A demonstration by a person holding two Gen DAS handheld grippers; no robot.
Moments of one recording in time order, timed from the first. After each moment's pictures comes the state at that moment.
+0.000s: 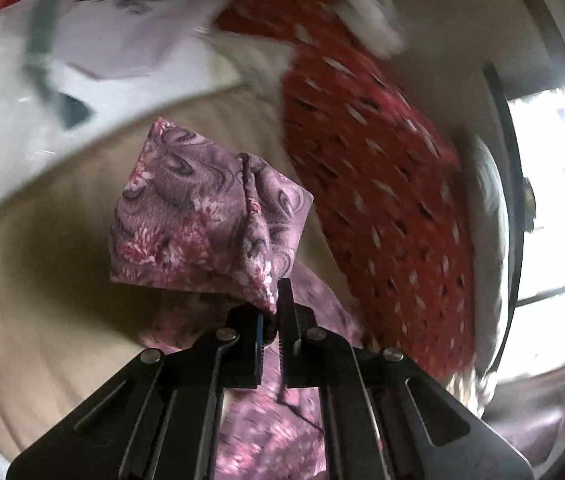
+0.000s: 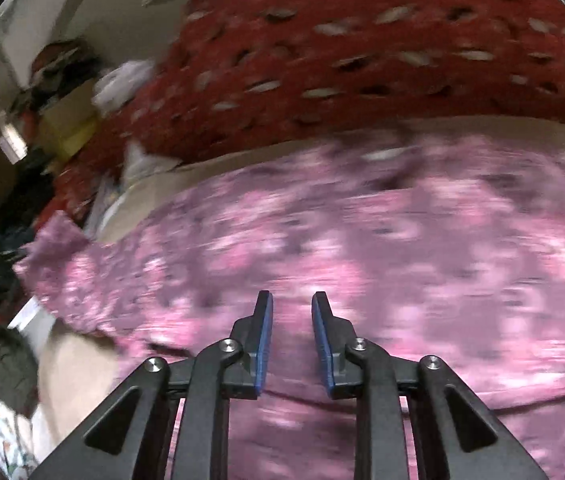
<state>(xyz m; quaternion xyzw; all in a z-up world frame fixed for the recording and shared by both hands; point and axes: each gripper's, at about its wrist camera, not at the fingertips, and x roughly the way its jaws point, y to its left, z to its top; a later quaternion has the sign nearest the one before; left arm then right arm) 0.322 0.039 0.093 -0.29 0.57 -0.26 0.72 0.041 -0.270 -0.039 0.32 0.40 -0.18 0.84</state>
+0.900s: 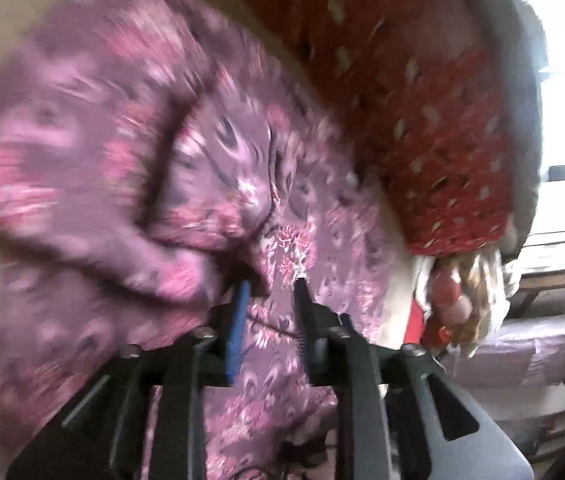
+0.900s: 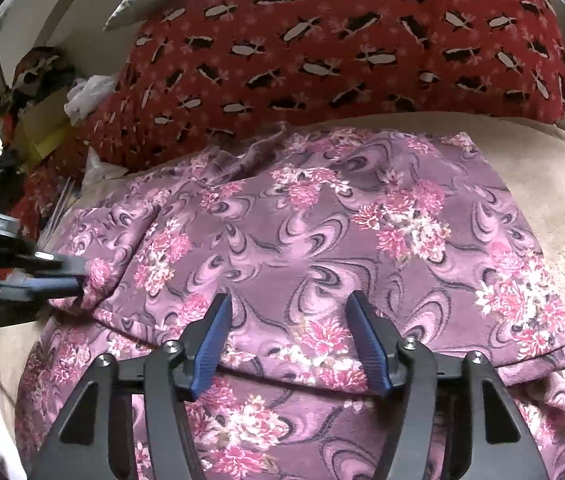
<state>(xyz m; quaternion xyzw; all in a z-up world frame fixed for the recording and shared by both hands) 0.191 -0.113 0.024 -0.20 0.66 -0.36 0.63 -0.032 -0.303 -0.065 0.27 0.39 -0.22 0.85</state>
